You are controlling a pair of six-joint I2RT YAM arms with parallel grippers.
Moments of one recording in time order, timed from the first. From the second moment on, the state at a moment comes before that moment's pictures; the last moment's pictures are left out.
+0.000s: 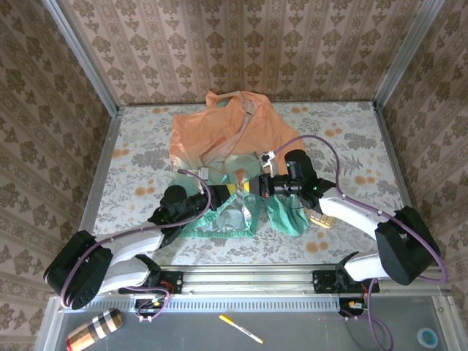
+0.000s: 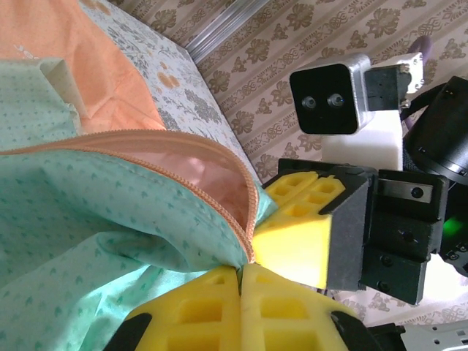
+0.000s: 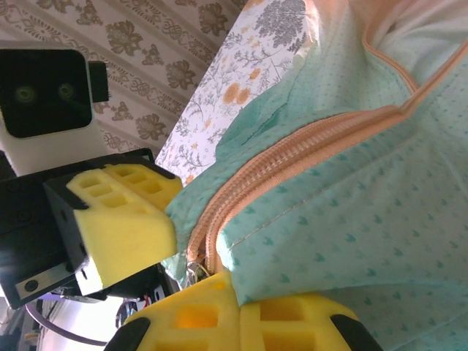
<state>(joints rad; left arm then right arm) -0.71 1.17 0.30 0.79 0.39 -0.88 0.52 1.38 0.74 0.14 -0.67 0.55</state>
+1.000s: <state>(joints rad) -0.73 1.05 0.36 0.40 0.44 -0.68 0.48 1.45 0.74 0.18 -0.77 0.71</state>
